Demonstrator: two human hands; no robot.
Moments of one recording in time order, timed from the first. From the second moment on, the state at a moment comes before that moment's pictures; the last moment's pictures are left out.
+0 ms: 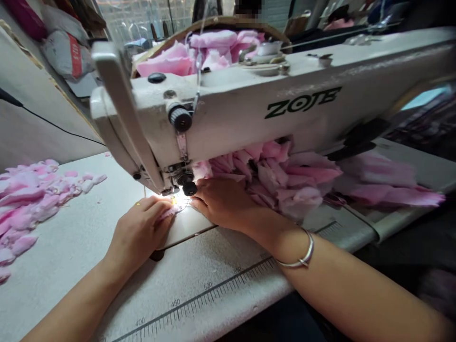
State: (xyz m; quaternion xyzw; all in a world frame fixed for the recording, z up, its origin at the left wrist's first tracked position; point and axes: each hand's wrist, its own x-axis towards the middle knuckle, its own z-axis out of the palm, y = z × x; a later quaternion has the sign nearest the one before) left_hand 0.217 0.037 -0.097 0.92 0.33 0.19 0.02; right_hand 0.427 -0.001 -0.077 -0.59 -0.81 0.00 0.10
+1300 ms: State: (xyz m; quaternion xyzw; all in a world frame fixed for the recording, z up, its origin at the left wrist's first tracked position) left_hand 0.212 0.026 -0.090 0.95 0.29 0.12 -0.09; right_hand 0.420 -0.004 -0.078 -0.55 -0.83 -0.09 0.08
